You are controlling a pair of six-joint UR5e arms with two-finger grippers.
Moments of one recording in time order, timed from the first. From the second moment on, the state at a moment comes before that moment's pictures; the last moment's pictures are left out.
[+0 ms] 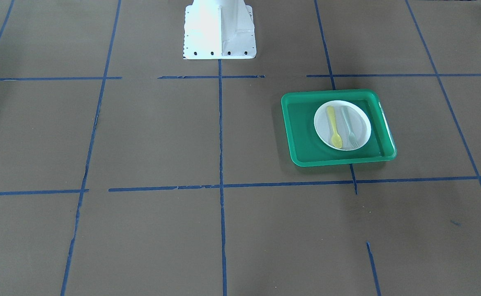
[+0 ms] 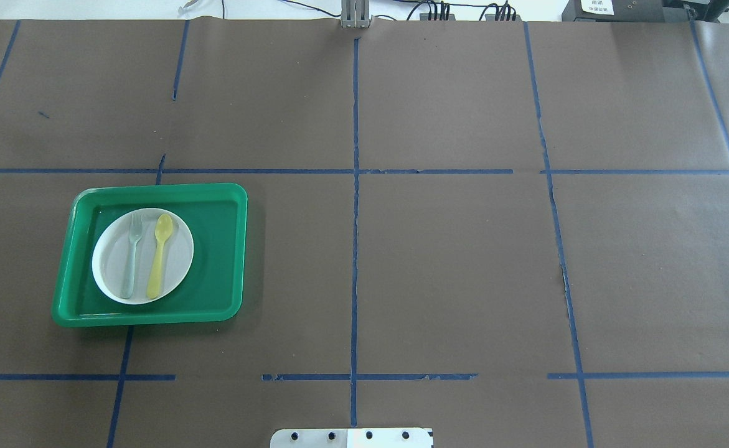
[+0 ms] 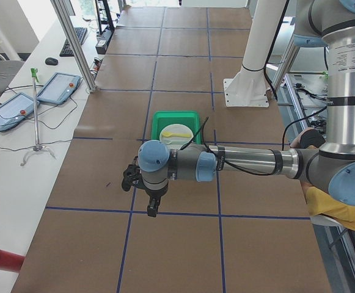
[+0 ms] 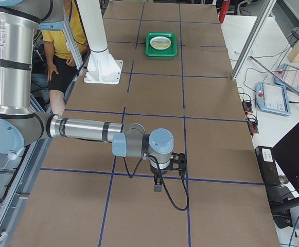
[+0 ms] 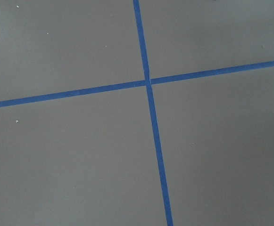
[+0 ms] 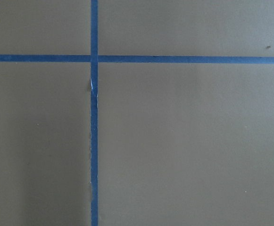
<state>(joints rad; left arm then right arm) -1.60 -1.48 -1.71 -1.58 -2.37 0.13 1.58 -1.70 1.64 -1.50 2.28 0.01</state>
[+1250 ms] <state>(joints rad) -1.46 -1.51 -1.88 -1.72 -2.34 -0.09 1.58 -1.70 1.64 -1.50 2.28 0.01</state>
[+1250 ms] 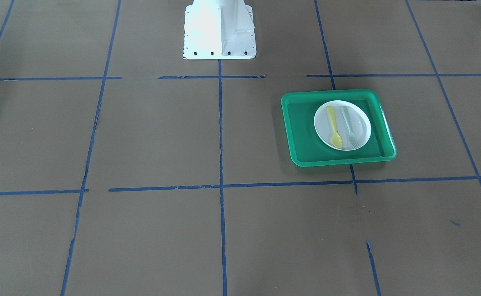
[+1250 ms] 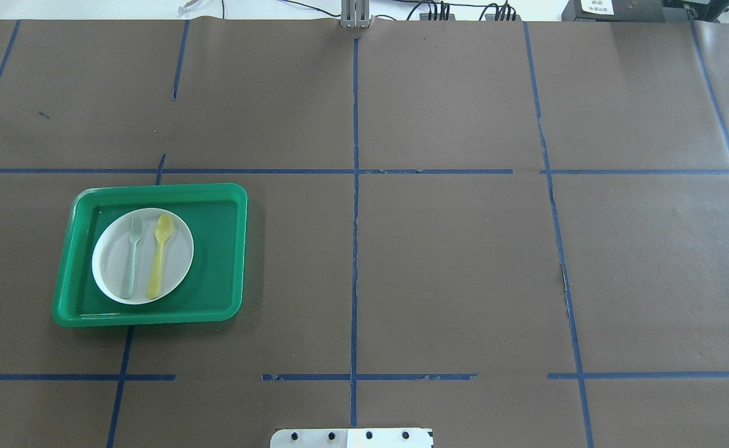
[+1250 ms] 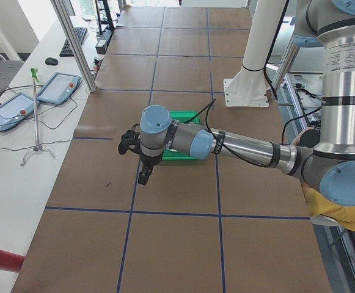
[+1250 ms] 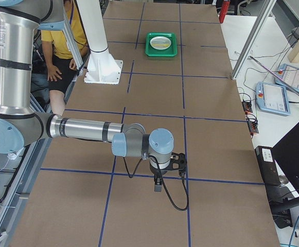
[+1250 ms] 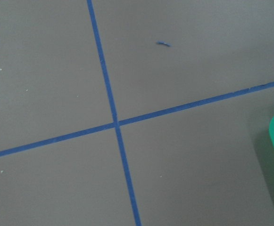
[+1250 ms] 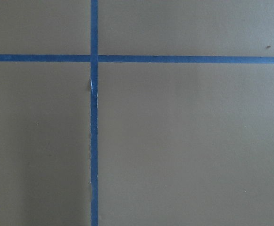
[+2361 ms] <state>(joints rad) -0.77 -1.71 -1.84 -1.94 -2.00 -0.95 1.58 -1.70 1.64 -1.50 2.28 0.01</state>
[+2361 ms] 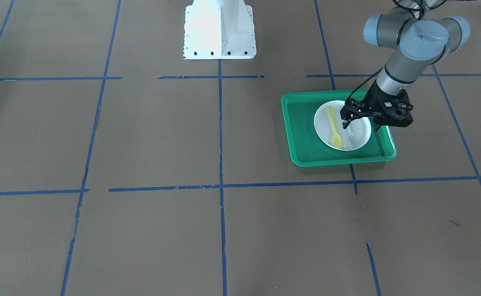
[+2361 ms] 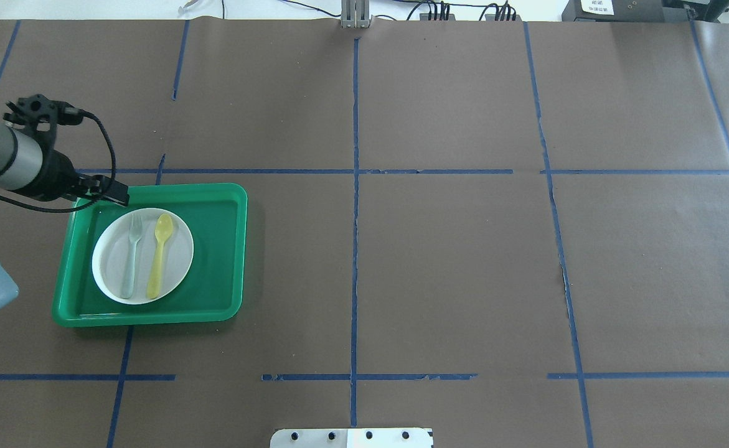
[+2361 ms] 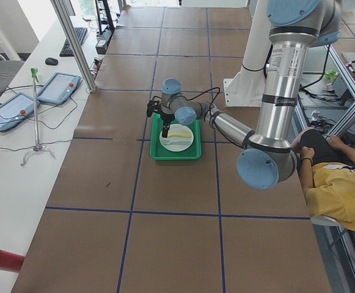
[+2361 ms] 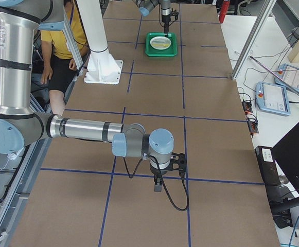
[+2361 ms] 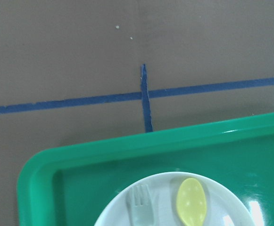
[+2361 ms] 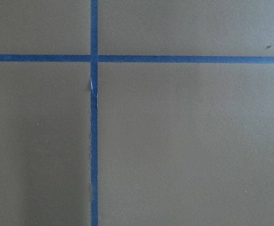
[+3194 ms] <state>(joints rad) -0.67 -1.72 -1.78 -2.00 -1.98 -1.03 1.58 -1.70 1.64 -1.50 2.28 0.01</state>
